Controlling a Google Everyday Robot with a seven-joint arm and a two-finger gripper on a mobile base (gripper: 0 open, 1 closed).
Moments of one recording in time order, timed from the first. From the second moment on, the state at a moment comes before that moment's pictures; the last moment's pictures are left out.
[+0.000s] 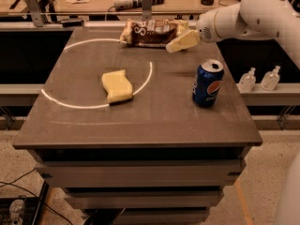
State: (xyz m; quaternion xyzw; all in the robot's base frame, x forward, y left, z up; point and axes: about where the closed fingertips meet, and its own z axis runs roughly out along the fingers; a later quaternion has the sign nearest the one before) arm 0.770 -0.138 0.908 -0.38 0.77 0.12 0.50
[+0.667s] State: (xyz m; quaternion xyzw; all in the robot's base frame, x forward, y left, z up) arm 0.803 -0.101 0.881 -0.39 0.77 0.09 0.49
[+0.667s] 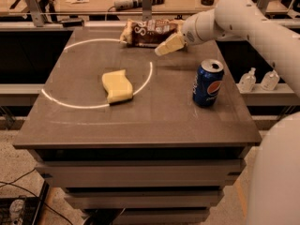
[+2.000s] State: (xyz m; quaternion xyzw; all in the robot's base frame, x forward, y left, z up) arm 0.883 -0.138 0.843 -0.36 0.81 0.02 0.47
